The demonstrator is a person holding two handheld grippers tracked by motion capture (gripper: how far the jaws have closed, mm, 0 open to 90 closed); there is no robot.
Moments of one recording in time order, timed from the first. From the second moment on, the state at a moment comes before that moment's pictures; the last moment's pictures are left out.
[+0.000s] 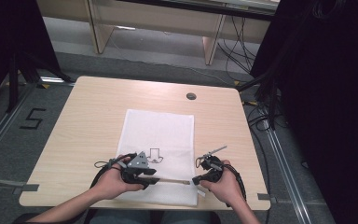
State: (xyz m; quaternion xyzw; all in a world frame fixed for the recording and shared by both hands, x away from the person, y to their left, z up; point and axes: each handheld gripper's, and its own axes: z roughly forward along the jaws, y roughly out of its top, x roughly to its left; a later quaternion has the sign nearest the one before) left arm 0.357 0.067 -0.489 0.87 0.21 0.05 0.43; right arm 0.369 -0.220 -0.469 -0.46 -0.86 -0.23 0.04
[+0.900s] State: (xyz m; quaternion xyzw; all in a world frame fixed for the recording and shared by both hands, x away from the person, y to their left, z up) left arm 0.366 -0.007 -0.494 0.89 0.16 0.02 0.42; right arm 0.368 -0.212 -0.483 -0.45 -0.87 -0.21 0.03
